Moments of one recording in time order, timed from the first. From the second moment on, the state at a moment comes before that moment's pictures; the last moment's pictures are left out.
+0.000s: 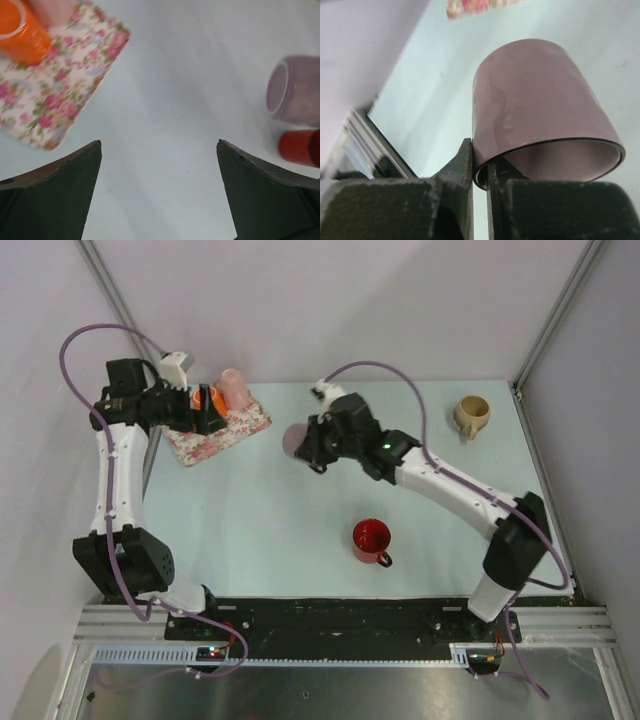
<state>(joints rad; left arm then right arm) 0.16 1.52 1.66 -0.89 0.65 0.23 0.79 1.65 1.52 -0.27 -0.13 0.49</state>
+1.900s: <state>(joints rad) 0.21 2.52 2.52 -0.63 0.20 0.22 1.15 1.98 2.09 -1.07 -0.07 0.01</state>
